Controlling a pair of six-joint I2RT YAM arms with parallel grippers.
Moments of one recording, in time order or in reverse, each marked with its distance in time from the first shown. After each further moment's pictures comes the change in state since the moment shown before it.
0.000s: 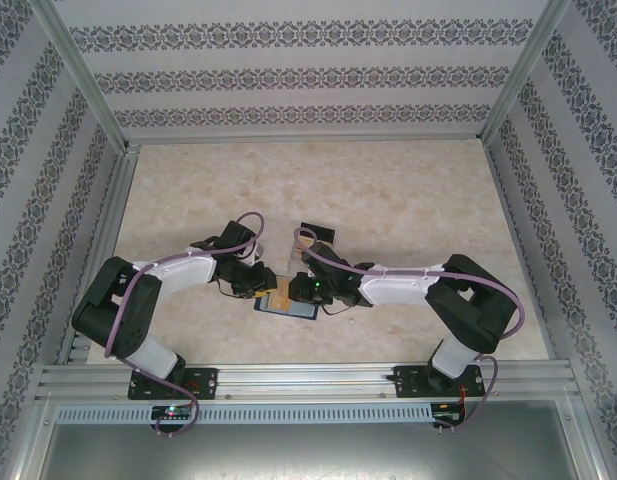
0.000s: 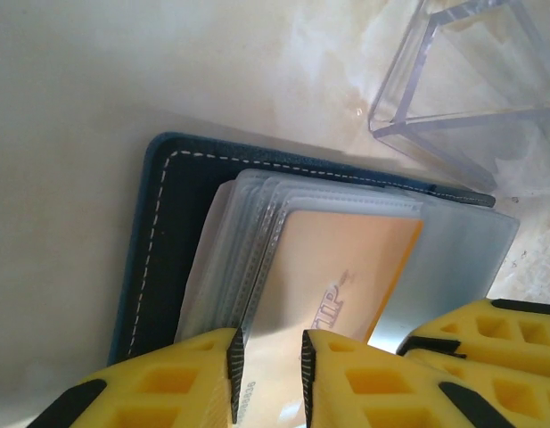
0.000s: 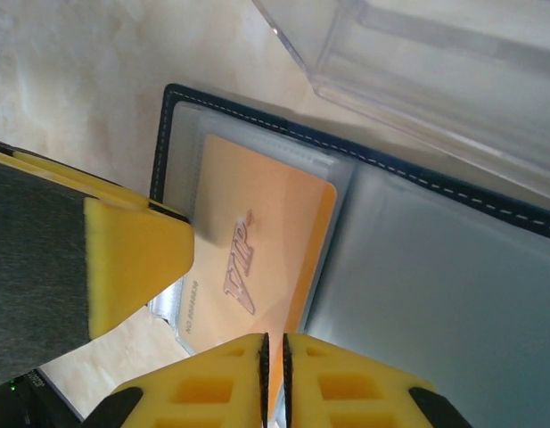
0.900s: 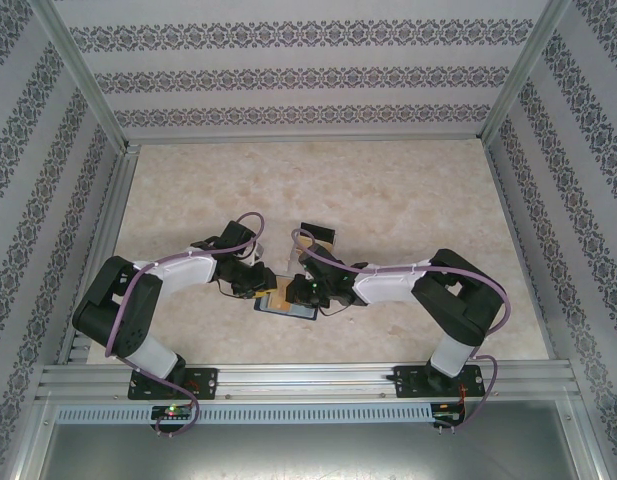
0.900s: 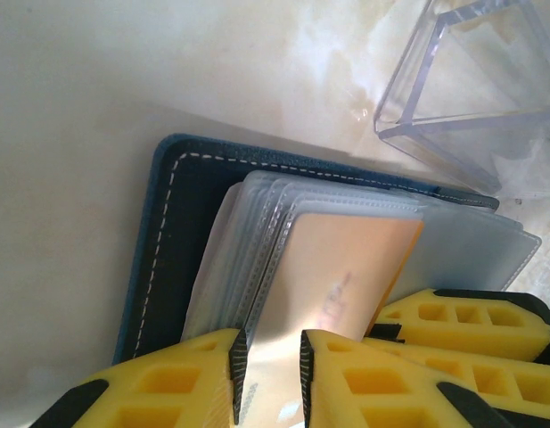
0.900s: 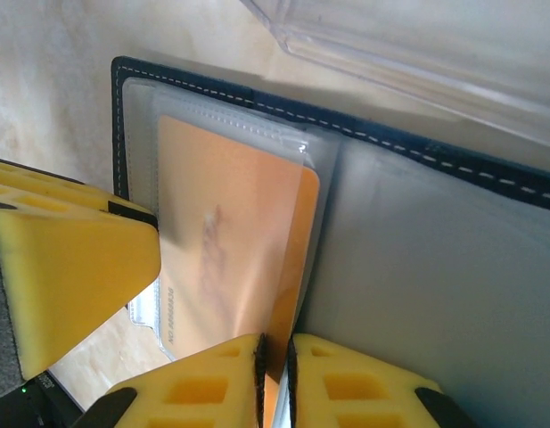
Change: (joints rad) left arm 0.000 0.005 0.000 0.000 0.000 -0.003; right arm -0.001 0.070 0.012 0.030 -0.058 0.061
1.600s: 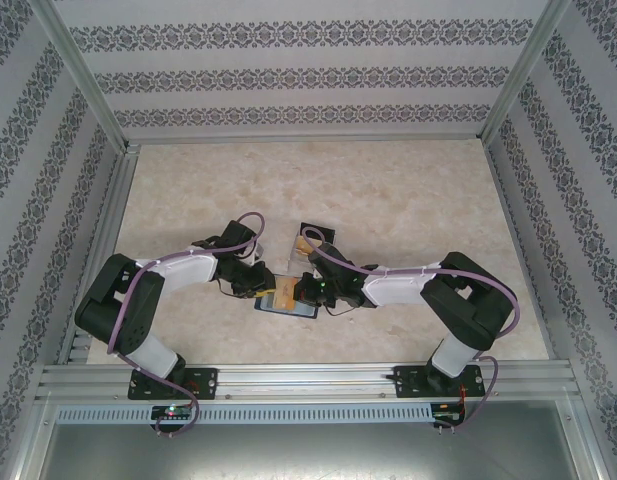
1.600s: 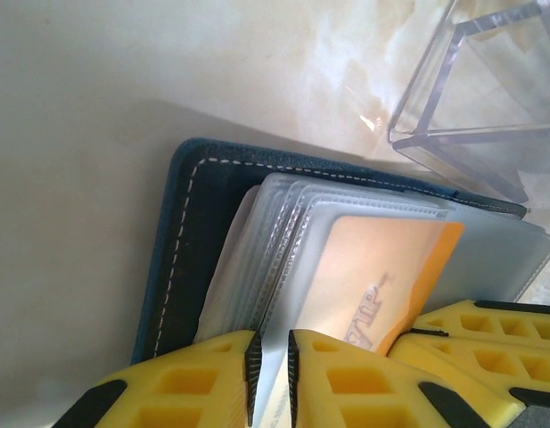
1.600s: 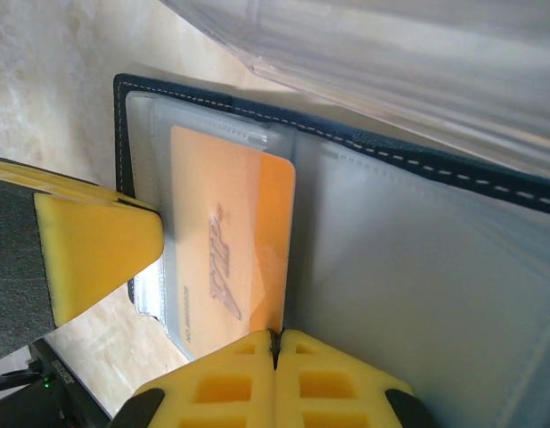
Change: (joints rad) left arm 0.001 0.020 0.009 -0.004 -0.007 -0.003; right arm -0.039 -0.055 -0.075 0.057 -0.023 0.015
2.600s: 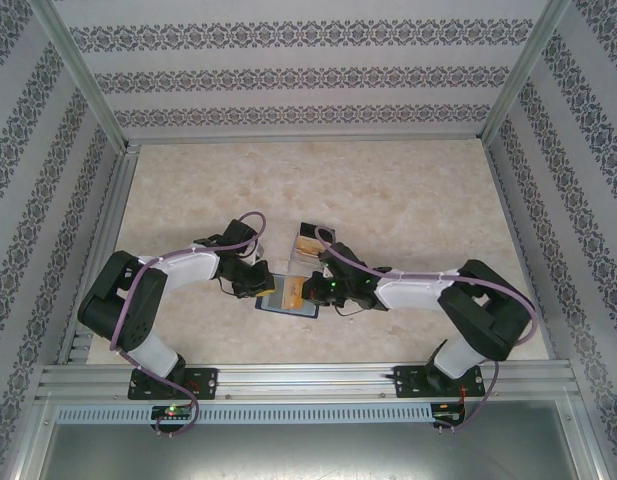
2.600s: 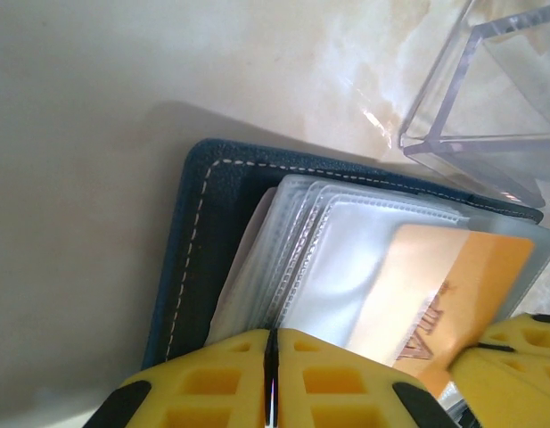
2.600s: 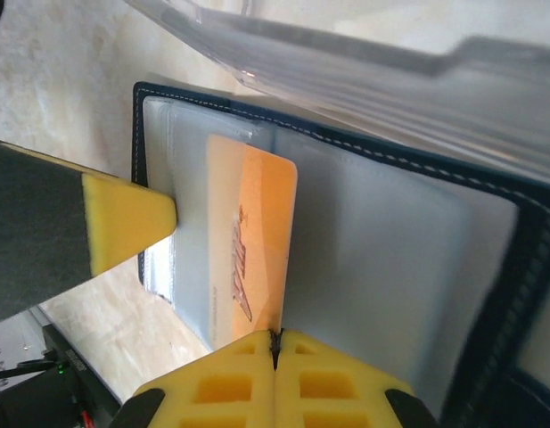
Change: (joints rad) left arm 0.000 0.022 0.022 -0.023 0.000 0.001; right arm -0.049 -0.122 -0.078 -0.015 -0.018 -0.024
